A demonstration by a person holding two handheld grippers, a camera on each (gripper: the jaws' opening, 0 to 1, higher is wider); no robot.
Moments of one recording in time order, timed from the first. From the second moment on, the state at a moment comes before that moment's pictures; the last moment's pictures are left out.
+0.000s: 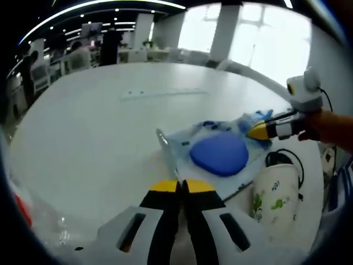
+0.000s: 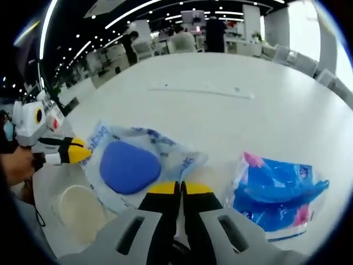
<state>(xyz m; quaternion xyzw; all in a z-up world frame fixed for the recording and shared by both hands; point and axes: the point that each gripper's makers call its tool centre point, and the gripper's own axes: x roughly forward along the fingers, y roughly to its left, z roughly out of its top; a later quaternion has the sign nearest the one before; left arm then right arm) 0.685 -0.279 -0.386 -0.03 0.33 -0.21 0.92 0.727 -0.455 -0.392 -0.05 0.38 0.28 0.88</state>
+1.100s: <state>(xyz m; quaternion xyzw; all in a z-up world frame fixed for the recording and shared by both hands) 0.690 -0.285 -0.390 -0.04 0.33 -0.21 0.92 0.730 -0.459 -0.392 -0.04 0.38 0.27 0.88</state>
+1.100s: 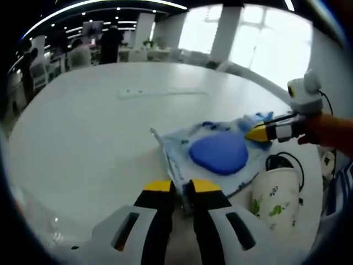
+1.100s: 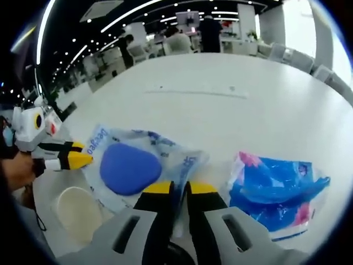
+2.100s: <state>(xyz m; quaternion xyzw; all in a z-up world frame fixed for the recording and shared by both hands) 0.688 -0.278 -0.358 -0.04 0.29 -0.21 0.93 0.735 -0.473 -0.335 0.00 0.31 0.26 0.91</state>
